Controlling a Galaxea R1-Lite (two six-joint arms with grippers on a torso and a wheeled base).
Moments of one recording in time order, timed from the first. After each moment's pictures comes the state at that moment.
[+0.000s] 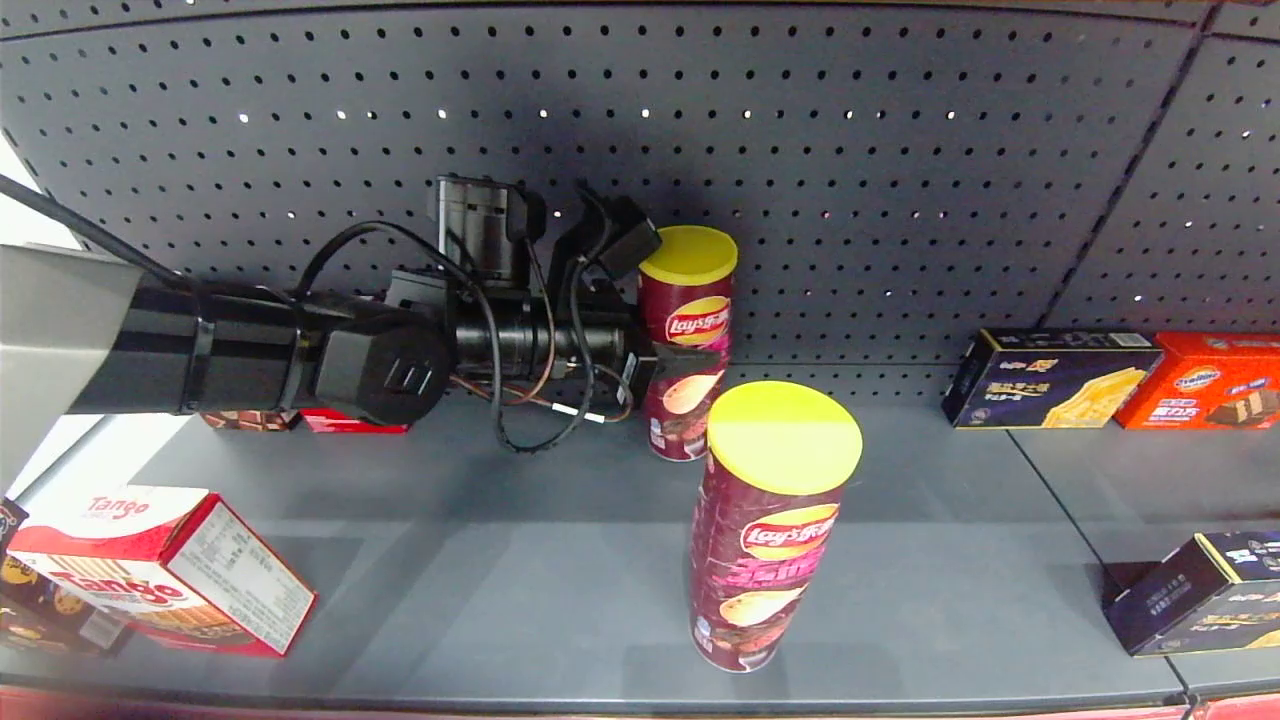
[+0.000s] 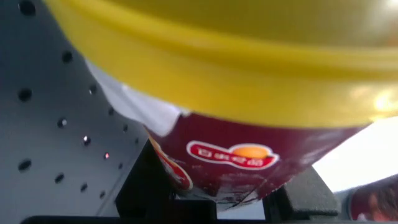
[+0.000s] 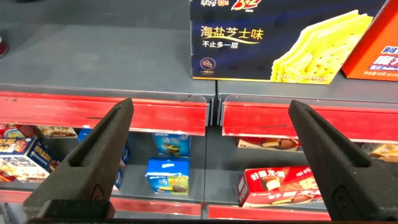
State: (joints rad) left arm -0.47 2.02 -1.49 -0.27 -0.63 0.34; right arm 0.00 0.00 0.00 0.01 0.05 -0.02
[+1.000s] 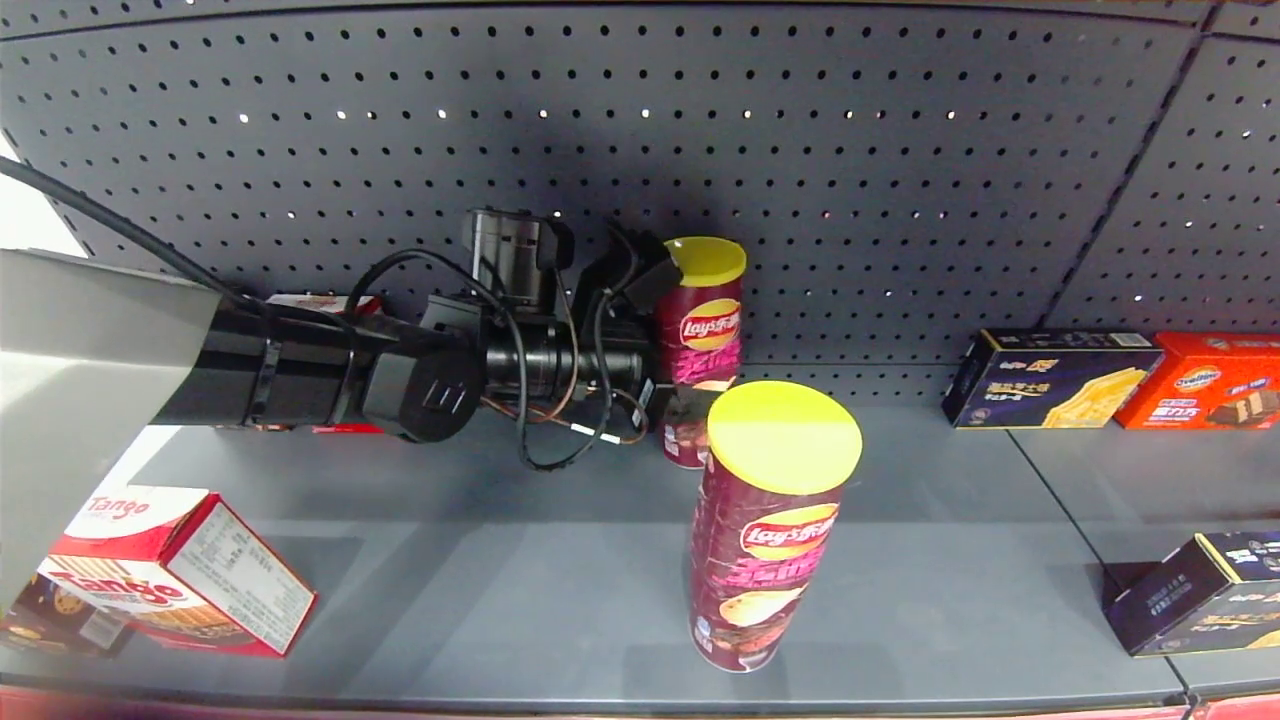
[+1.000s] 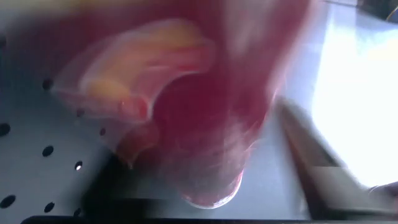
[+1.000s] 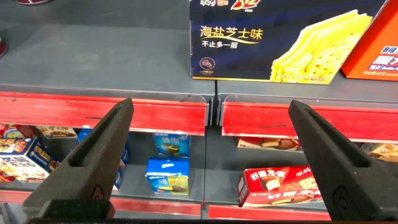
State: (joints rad) left arm -0.49 2.07 -1.48 -0.28 -0.62 0.38; right arm 0.00 0.00 0.00 0.01 0.05 -0.02
